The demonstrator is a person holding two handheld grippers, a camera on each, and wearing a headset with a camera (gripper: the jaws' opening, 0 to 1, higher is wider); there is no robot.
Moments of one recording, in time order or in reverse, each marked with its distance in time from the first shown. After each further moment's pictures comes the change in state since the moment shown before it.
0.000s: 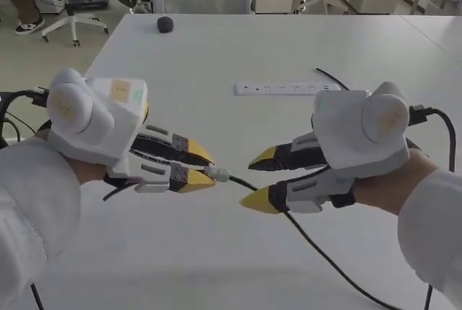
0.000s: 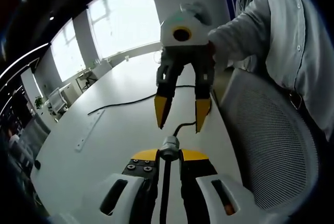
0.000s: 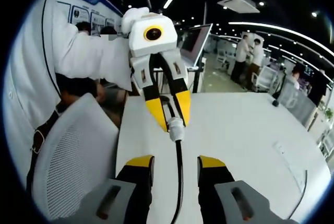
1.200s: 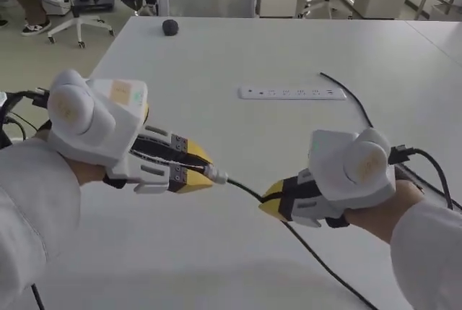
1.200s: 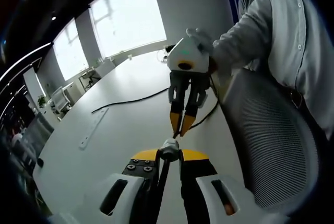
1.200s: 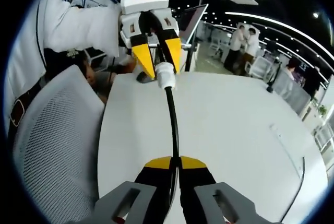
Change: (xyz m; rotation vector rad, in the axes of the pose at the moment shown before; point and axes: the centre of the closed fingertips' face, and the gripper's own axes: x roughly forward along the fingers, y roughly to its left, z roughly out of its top) left arm -0.008 0.006 -0.005 -0.004 0.011 0.028; right arm 0.017 -0.019 -0.072 0.016 0.125 -0.080
